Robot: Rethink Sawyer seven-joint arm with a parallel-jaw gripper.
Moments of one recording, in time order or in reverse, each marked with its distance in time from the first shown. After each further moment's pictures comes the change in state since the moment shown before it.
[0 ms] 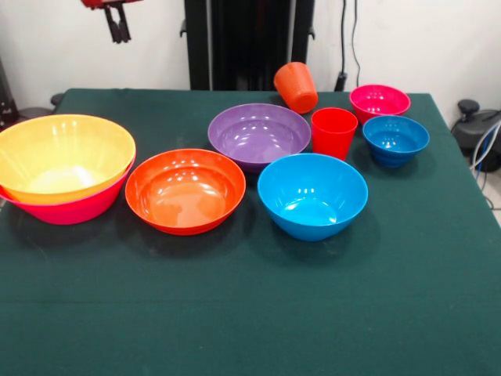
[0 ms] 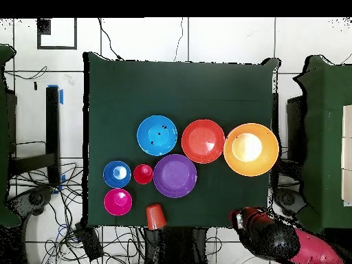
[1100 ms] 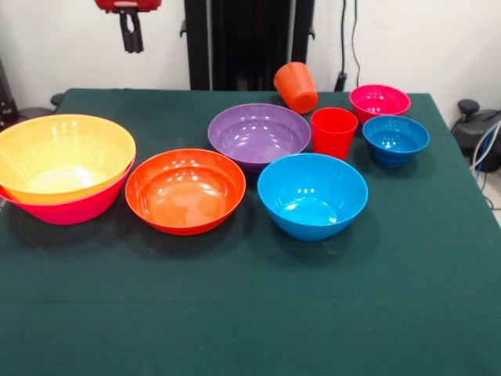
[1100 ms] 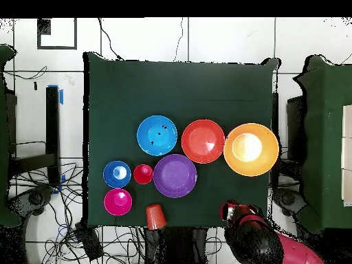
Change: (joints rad) arm 0.023 0.006 -0.018 0.093 0.021 -0.282 0.265
